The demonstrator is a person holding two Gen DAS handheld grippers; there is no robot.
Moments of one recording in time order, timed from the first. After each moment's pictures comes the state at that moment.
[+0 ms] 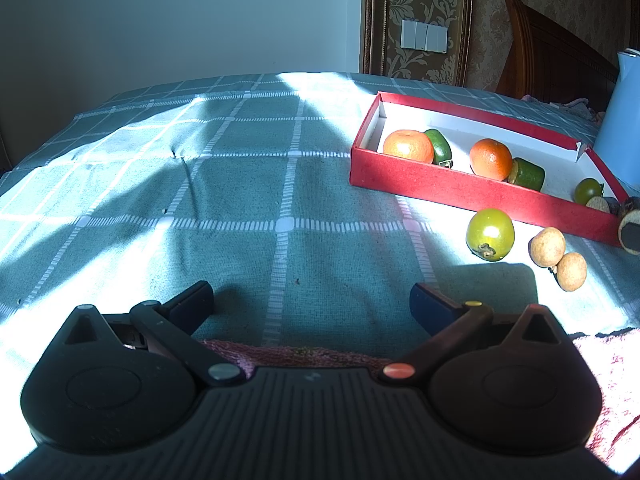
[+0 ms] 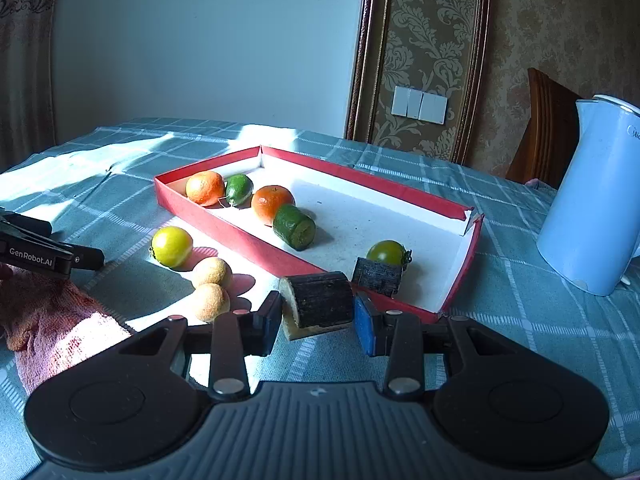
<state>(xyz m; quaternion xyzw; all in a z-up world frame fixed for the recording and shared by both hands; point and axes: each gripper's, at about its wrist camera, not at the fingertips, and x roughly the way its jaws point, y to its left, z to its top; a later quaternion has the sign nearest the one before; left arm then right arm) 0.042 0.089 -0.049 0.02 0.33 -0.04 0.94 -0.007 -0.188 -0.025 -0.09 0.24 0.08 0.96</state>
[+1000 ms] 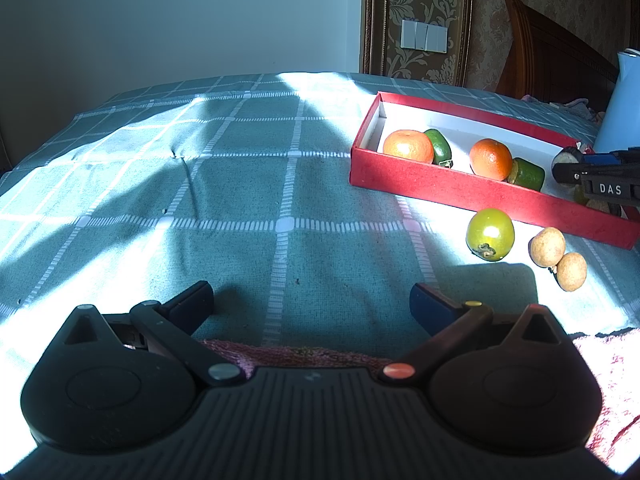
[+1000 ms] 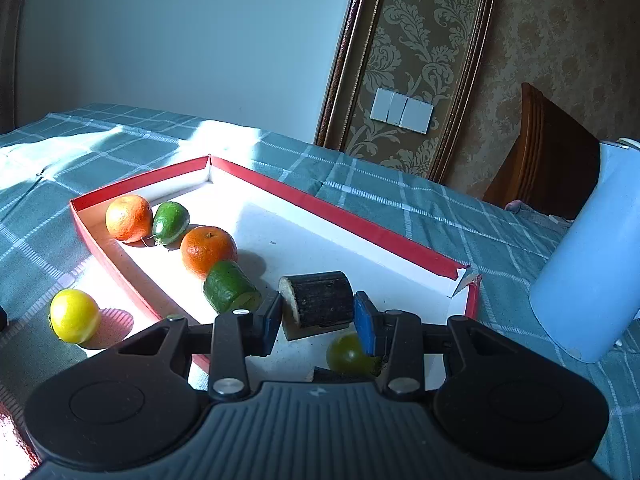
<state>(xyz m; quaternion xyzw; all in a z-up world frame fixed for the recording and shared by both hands) 0.042 0.088 -0.049 0.02 0.33 -0.04 0.94 0.098 -0.179 -0.029 -0.13 0.26 0.03 0.96</state>
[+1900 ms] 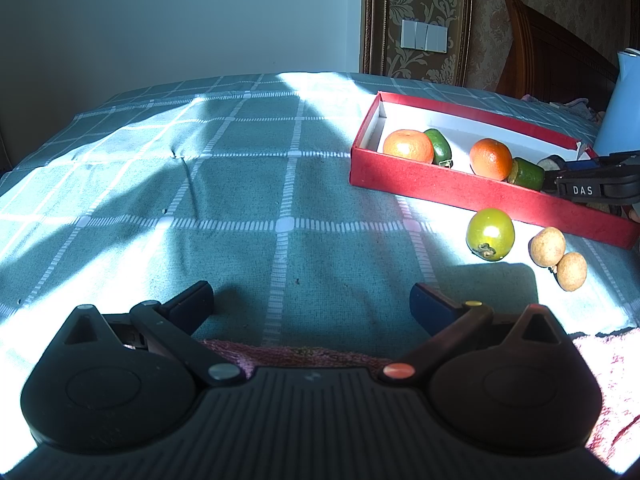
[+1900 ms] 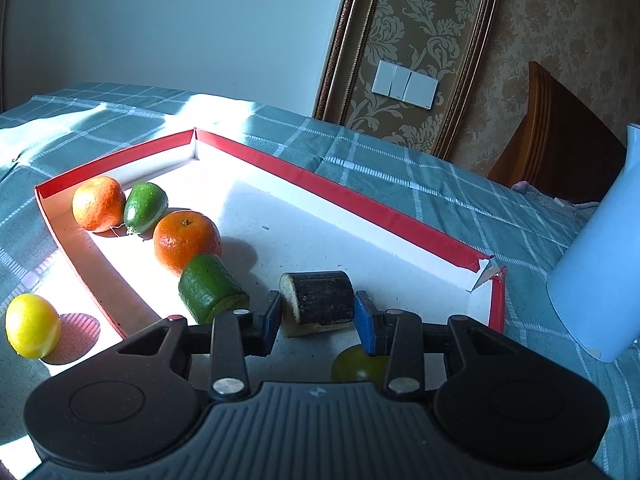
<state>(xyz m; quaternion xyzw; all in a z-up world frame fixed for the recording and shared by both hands) 0.042 0.088 -0.050 0.02 0.33 -0.04 0.94 0.126 -0.179 -0.045 -0.13 0.29 0.03 0.95</state>
